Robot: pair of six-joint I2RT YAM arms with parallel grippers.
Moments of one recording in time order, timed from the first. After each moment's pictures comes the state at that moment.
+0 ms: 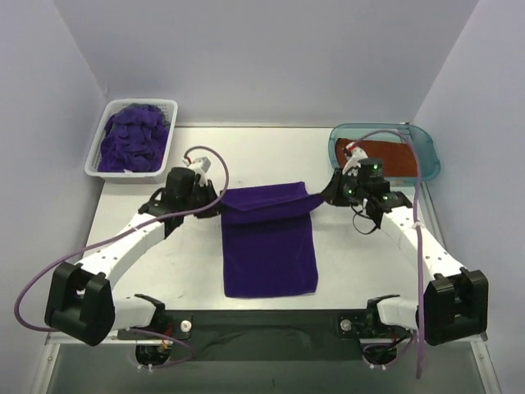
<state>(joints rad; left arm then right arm) -0.39 1.28 0.87 -0.24 0.23 -0.51 0.21 1.26 0.90 -0.30 -0.30 0.28</state>
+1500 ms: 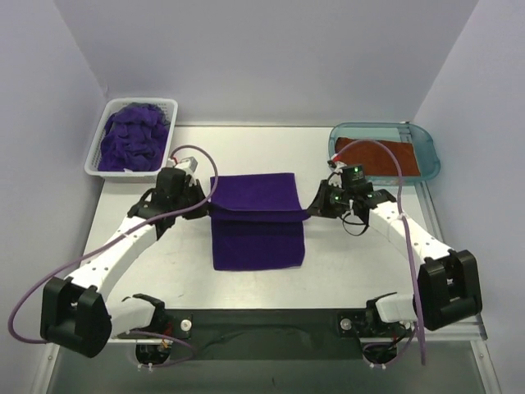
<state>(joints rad) -0.34 1.23 0.89 -0.38 0.13 -0.50 0.29 1.38 0.89 -0.37 -0.35 0.44</state>
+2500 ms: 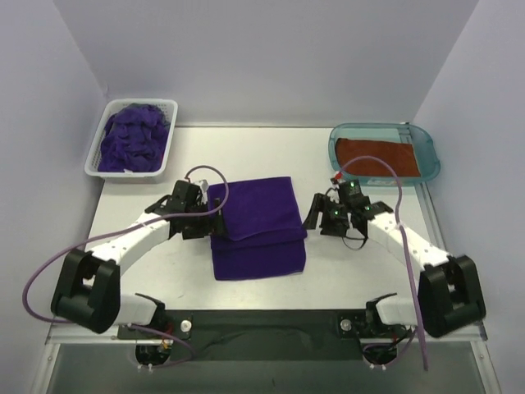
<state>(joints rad) -0.39 1.37 0.76 -0.41 0.16 -0.53 0.34 1.36 0.77 -0.41 -0.25 0.51</state>
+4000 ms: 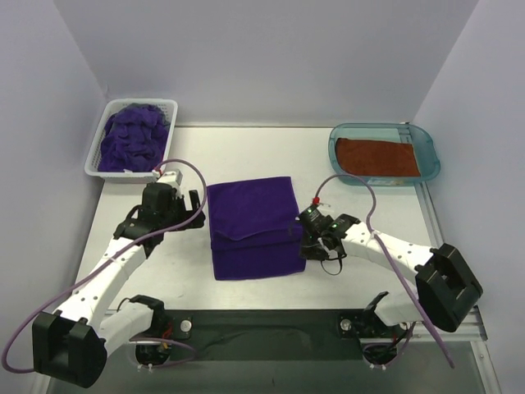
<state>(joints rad) -0.29 1.01 0.73 -0.45 -0.02 -0.36 0.76 1.36 0.75 -0.60 0.14 0.85</state>
